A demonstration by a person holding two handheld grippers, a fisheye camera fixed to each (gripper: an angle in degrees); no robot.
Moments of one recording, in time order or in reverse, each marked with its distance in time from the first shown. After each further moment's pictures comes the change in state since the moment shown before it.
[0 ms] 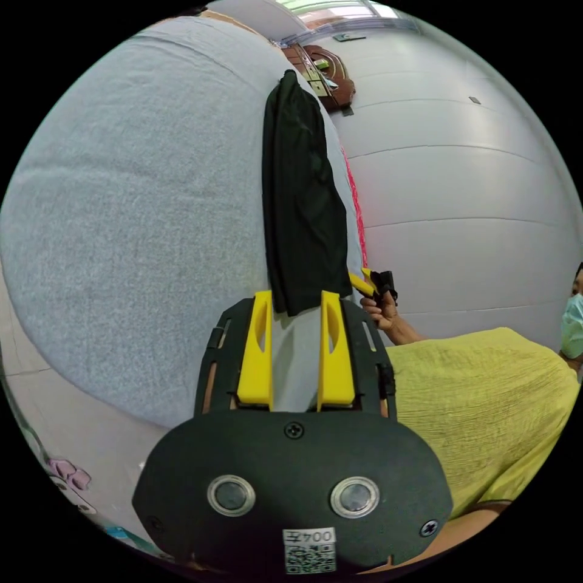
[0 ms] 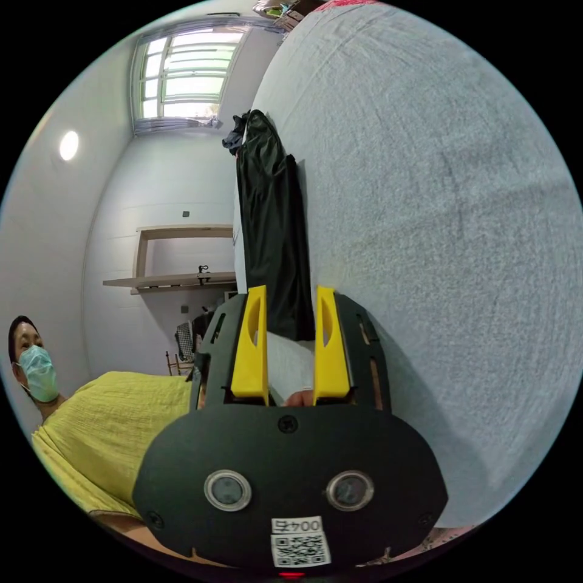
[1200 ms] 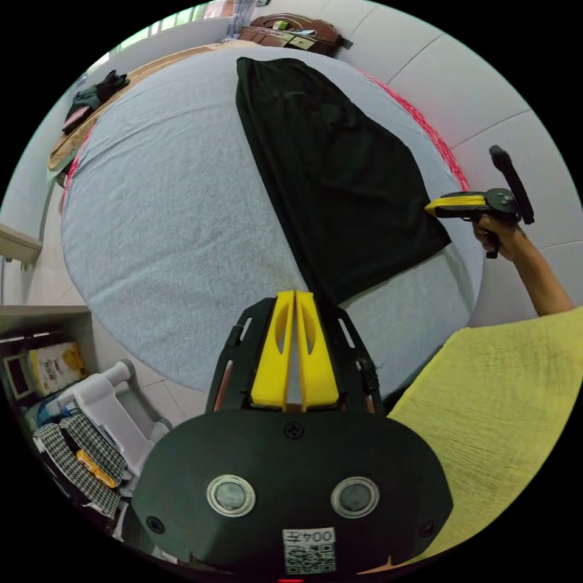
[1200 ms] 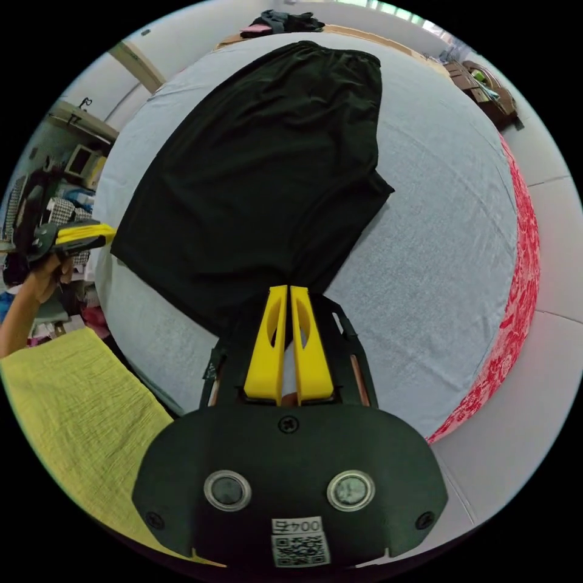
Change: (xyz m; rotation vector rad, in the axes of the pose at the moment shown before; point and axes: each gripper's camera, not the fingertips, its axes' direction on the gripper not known) left arm 0.107 -0.008 0.110 -0.191 -0.710 0.237; right arm -0.115 -0.034 0.314 -0.351 1.048 -0.484
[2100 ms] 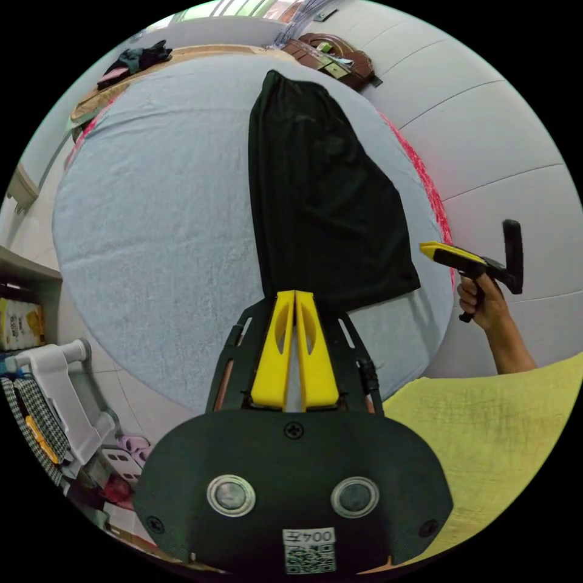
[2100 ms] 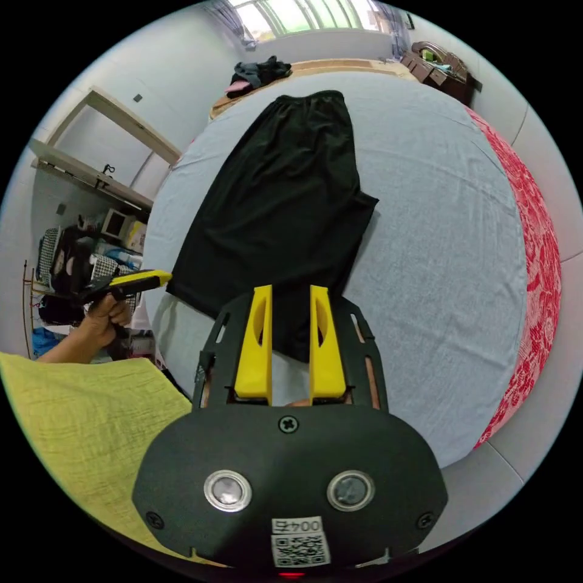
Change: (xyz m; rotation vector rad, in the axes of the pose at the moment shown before) left arm 0.030 0.013 0.009 0.134 0.124 -0.169; right arm -0.006 0.008 -0.020 0.236 -0.223 0.141
